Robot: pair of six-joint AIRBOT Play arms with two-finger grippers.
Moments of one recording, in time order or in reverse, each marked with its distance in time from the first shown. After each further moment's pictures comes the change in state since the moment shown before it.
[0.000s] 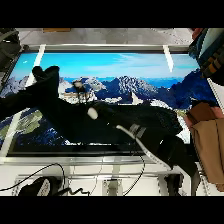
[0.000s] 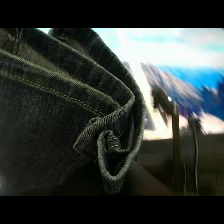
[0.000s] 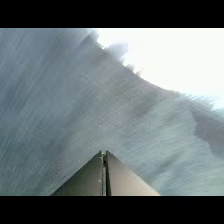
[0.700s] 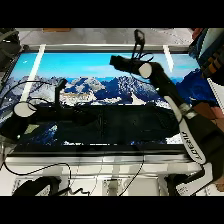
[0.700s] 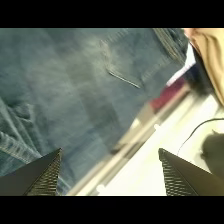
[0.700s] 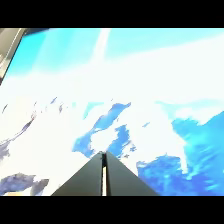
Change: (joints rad) left arm -0.474 -0.256 -0.051 -0.027 -0.070 -0.060; right arm -0.444 0.274 0.001 -0.016 0.109 -0.023
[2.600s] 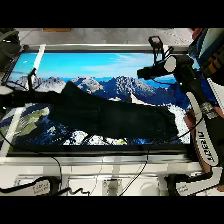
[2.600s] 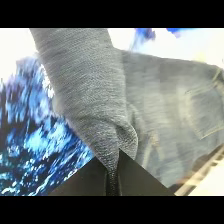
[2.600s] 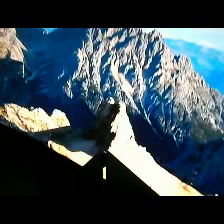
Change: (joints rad) left arm 0.454 -0.369 0.338 0.029 -0.166 0.058; right arm -0.175 0.079 -0.075 -0.229 0.465 -0.269
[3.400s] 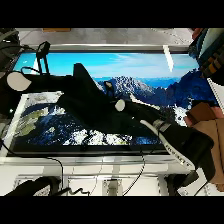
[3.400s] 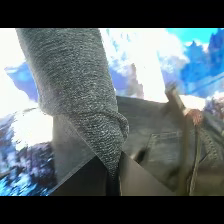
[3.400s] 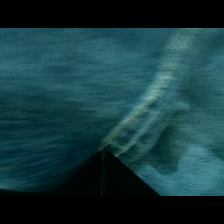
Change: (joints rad) left arm -0.479 0.187 0.121 0.436 0.336 -0.581; right arm 0.479 -0.159 -0.343 0.586 -0.597 0.044
